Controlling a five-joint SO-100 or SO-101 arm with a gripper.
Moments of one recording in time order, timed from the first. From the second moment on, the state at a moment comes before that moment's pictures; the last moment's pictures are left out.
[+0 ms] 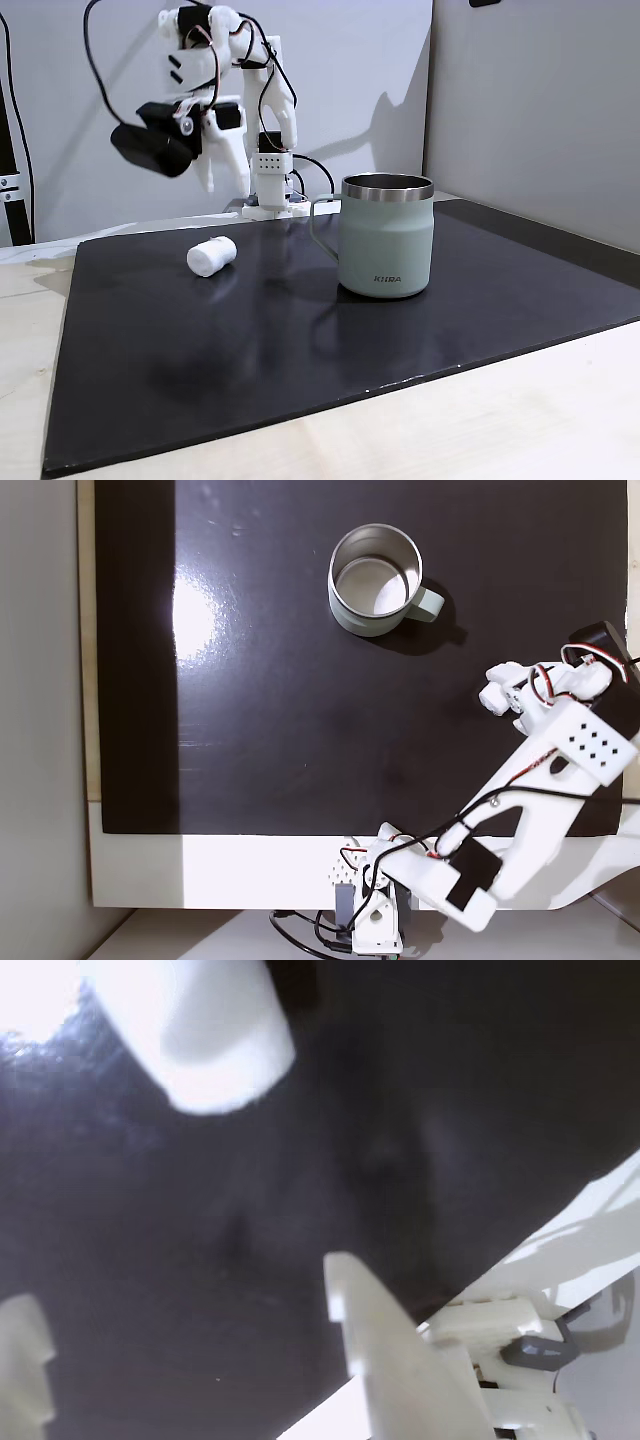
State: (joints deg) arm 37.8 74.8 68.1 100.0 -67.4
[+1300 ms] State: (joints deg) arm 39.1 46.5 51.3 99.5 -65.6
